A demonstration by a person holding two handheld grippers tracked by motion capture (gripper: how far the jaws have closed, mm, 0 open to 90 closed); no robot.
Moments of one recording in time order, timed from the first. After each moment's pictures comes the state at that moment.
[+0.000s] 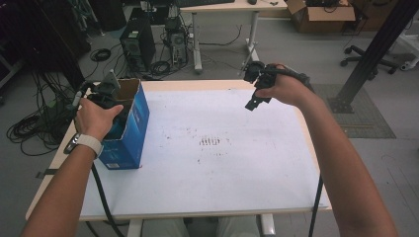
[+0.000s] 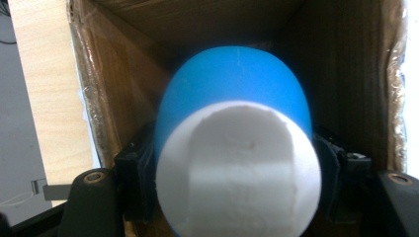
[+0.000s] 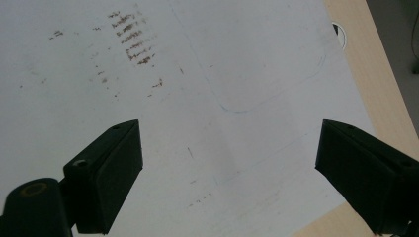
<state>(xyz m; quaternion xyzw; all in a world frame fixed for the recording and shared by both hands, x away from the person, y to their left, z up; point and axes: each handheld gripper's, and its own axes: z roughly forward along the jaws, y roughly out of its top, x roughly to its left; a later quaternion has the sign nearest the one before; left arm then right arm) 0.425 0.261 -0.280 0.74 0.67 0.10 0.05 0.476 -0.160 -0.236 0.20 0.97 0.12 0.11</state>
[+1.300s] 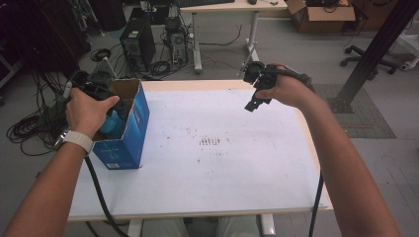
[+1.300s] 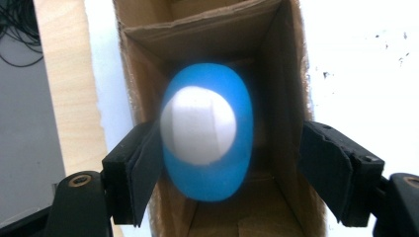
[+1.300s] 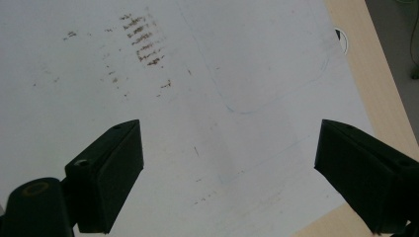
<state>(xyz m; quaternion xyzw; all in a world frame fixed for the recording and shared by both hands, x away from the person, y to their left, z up) 0.409 0.255 -0.229 0.74 0.65 0.12 0.07 0.465 -0.157 -0.229 0.19 0.97 0.12 0.11</state>
